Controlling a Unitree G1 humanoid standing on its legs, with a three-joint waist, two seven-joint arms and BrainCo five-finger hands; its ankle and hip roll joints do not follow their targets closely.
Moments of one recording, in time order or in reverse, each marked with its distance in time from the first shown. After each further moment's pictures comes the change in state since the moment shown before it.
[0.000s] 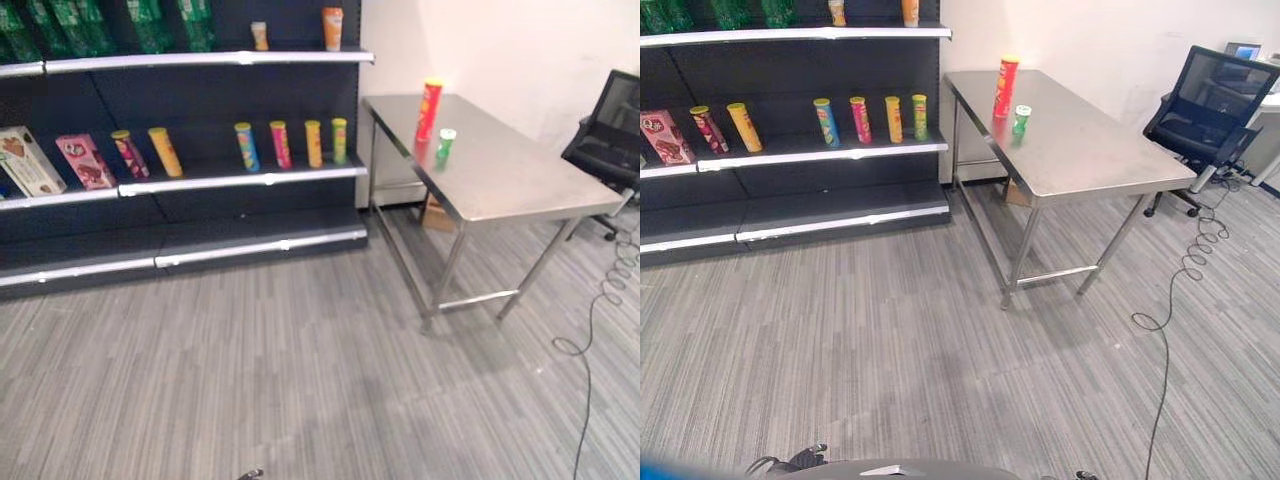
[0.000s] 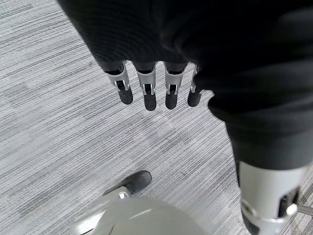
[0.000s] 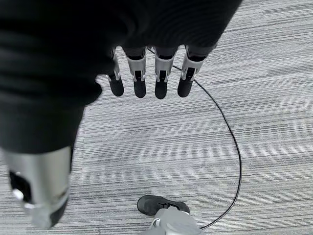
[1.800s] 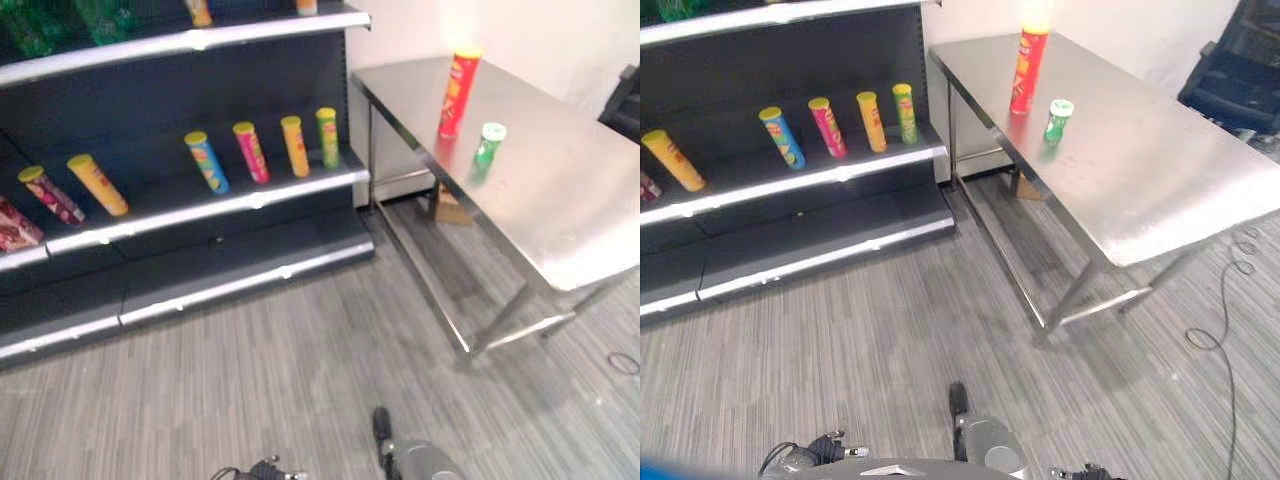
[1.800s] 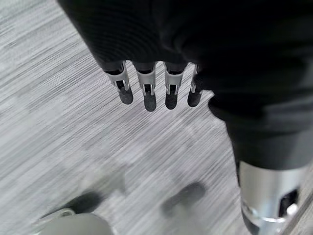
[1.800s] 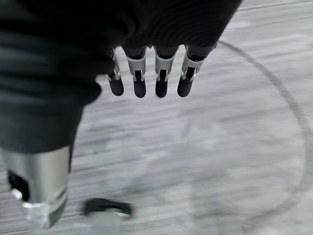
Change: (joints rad) left arm -0.087 -0.061 -0.007 0.057 -0.008 -0.016 0.002; right arm -0.063 -0.071 -0.013 -0.003 -0.009 -0.002 0.002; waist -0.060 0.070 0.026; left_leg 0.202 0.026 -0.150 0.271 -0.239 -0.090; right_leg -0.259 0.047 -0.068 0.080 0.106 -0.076
